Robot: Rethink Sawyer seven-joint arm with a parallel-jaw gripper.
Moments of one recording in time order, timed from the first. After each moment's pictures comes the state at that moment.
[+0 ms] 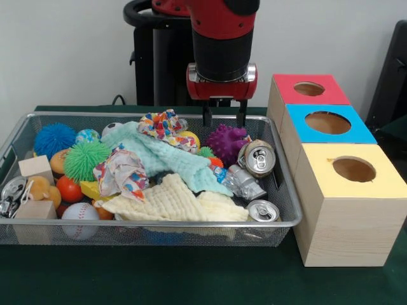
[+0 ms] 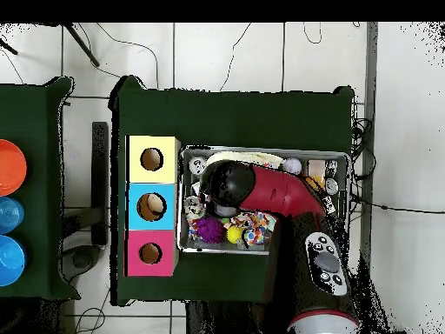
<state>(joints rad) -0.27 -0.63 0.04 1.59 -0.01 0.83 1.57</state>
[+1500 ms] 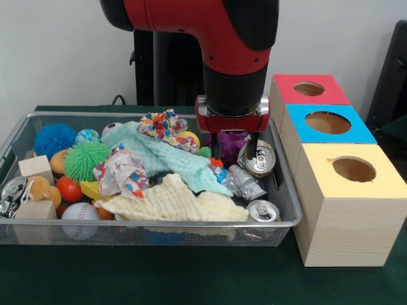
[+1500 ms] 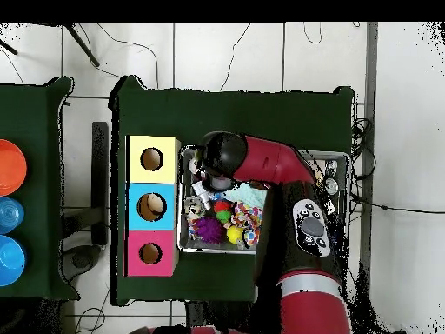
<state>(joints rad) -0.24 -0.50 0.04 1.38 -0.01 0.90 1.57</state>
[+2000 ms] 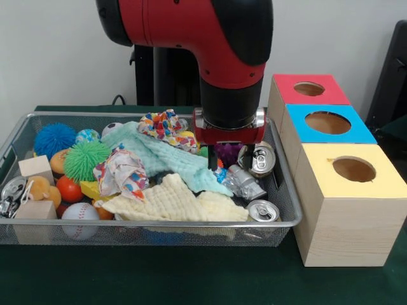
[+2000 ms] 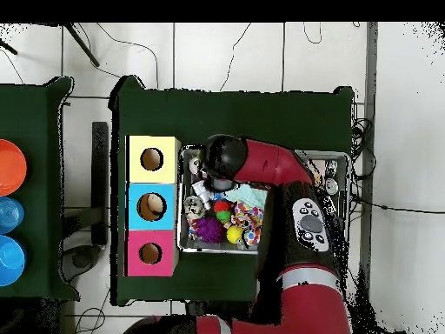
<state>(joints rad) -0.24 -0.46 0.04 1.38 -0.01 0.84 1.57</state>
